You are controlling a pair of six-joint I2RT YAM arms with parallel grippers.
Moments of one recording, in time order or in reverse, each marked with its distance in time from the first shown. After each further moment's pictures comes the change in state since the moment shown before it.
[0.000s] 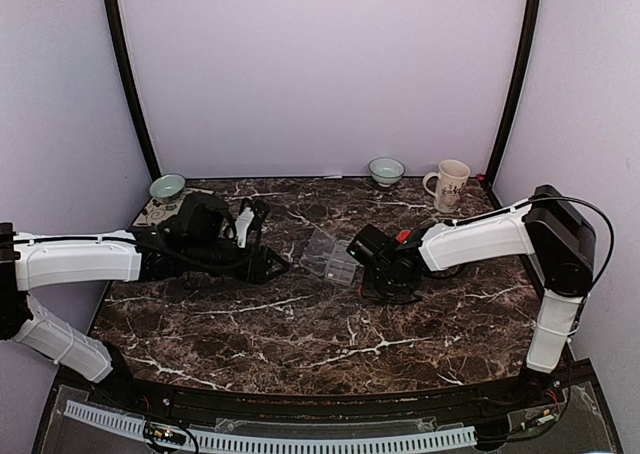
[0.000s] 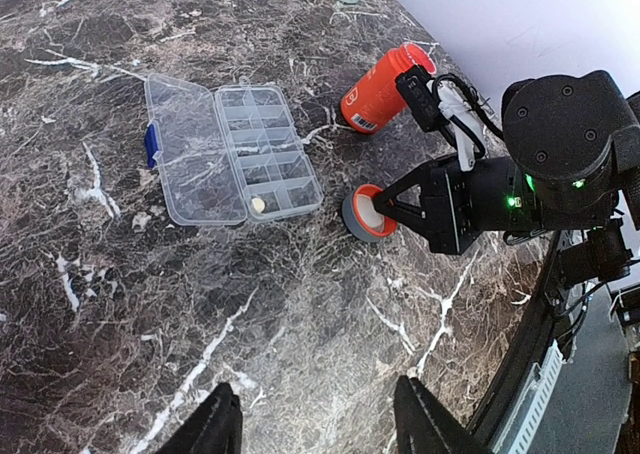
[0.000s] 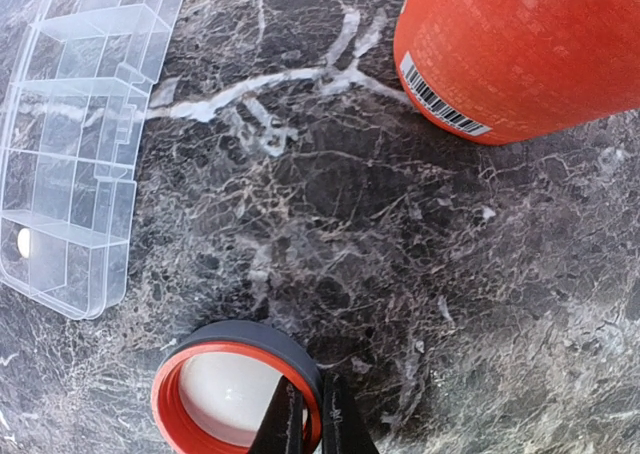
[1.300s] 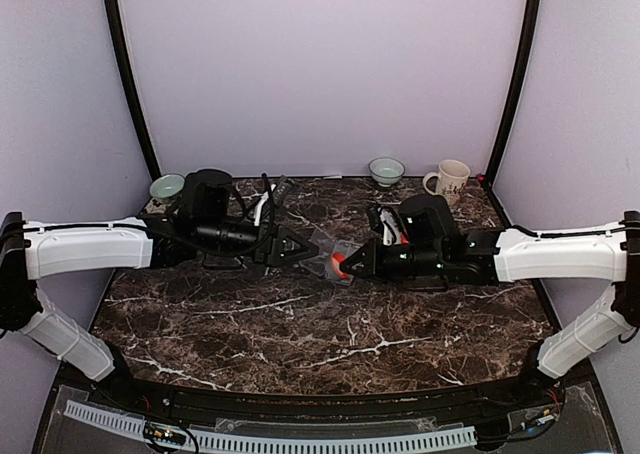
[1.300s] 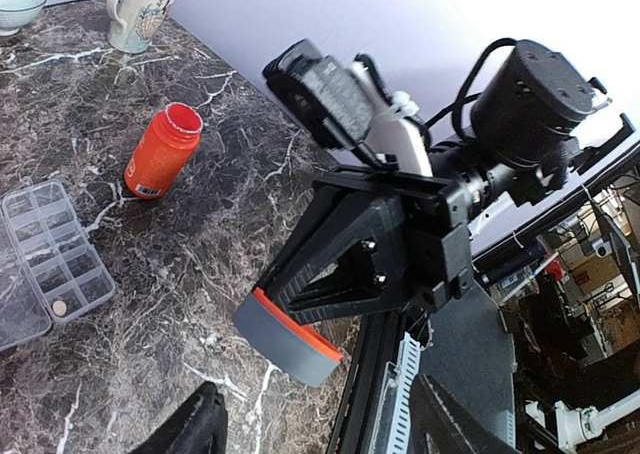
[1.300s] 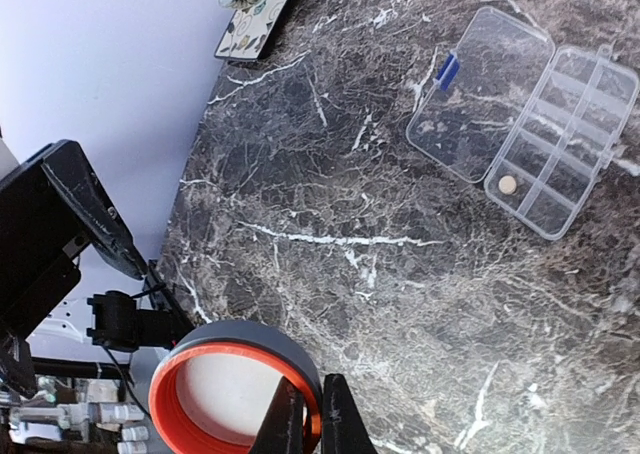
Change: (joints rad) left arm 0.002 0.078 0.102 0.224 0.423 -0.057; right arm 0.027 -0.455 -0.266 0.519 -0.512 -0.152
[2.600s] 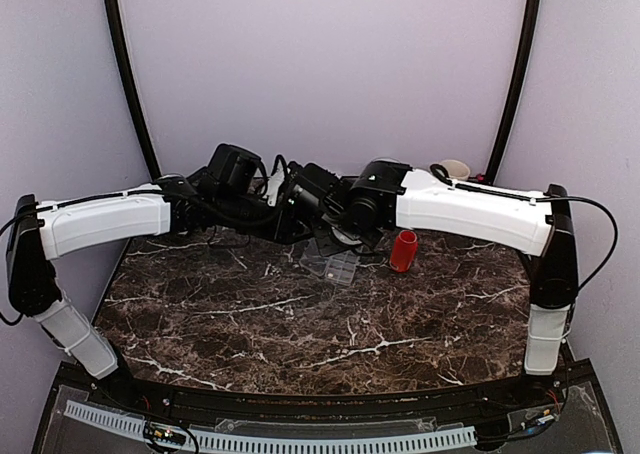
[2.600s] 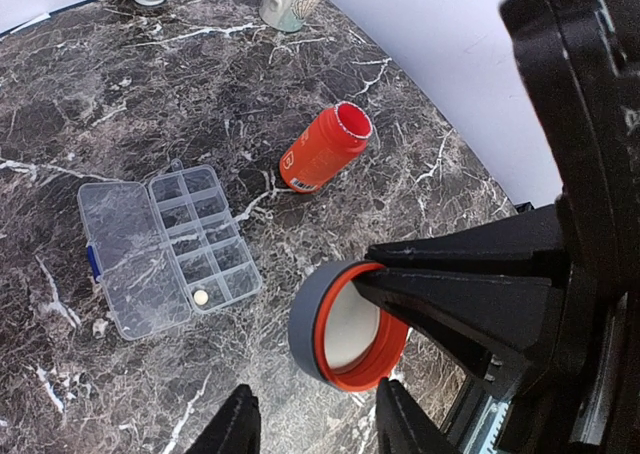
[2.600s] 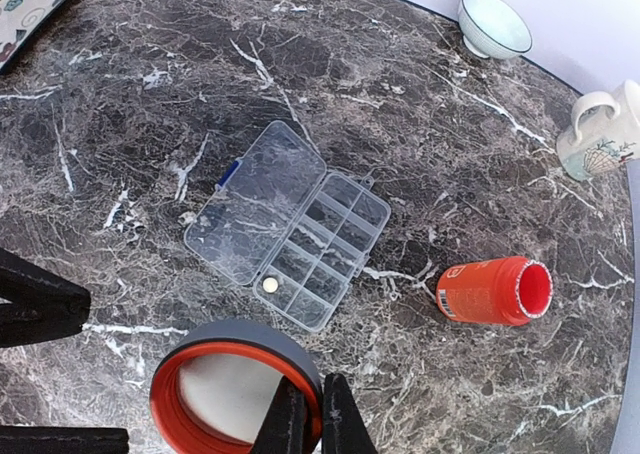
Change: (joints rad) left arm 0.000 0.155 0.328 -0.429 -0.325 0.122; right arm 0.186 0.547 0.997 -1.036 0.819 -0.202
